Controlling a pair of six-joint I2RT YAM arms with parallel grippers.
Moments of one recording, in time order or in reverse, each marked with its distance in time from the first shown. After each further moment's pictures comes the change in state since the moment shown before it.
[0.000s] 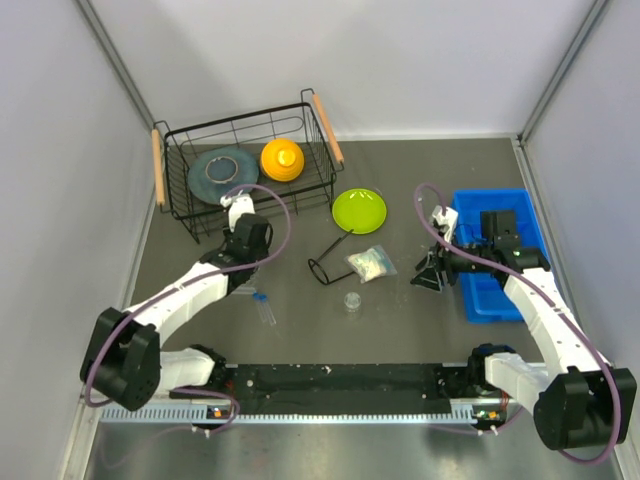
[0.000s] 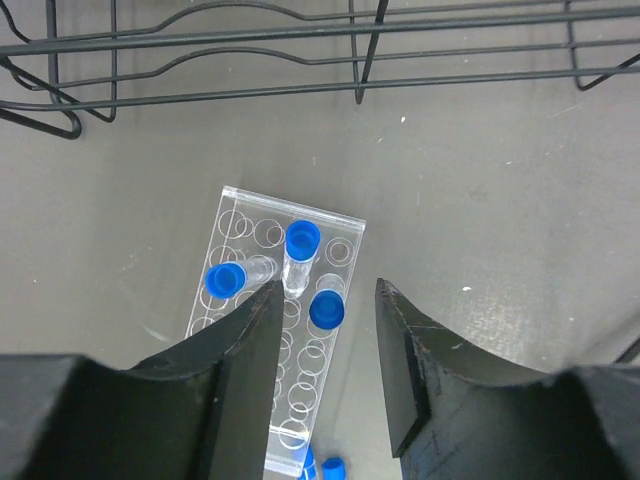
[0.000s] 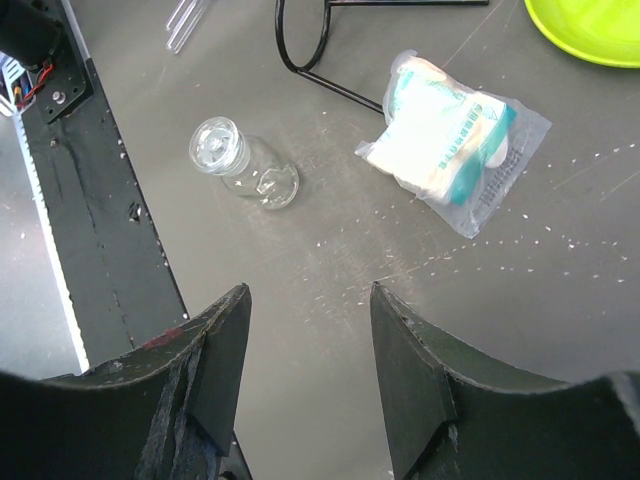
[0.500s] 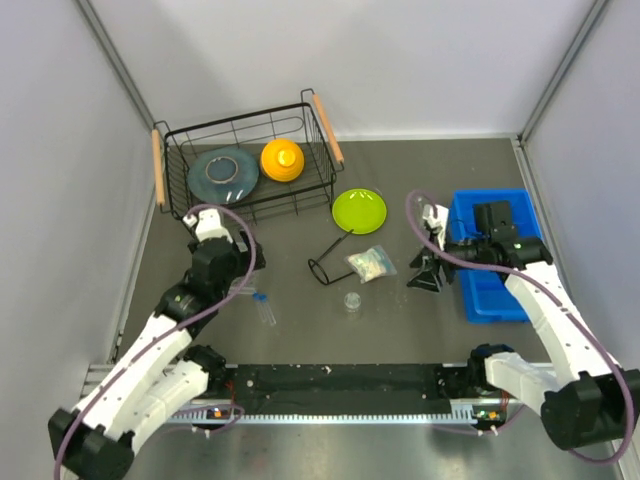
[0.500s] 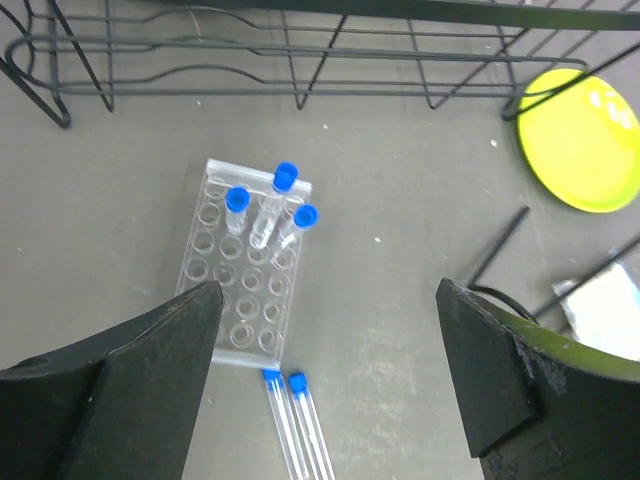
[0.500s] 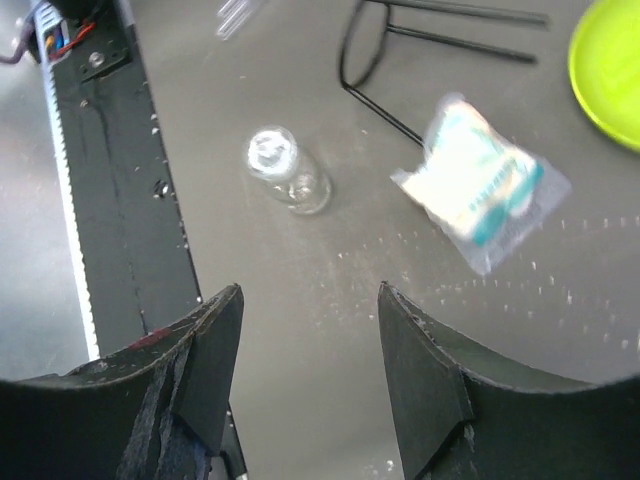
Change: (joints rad) left arm 0.000 -0.486 -0.074 -0.162 0.121 -0.059; right arm 0.050 -0.001 0.092 -0.133 -0.019 -0.121
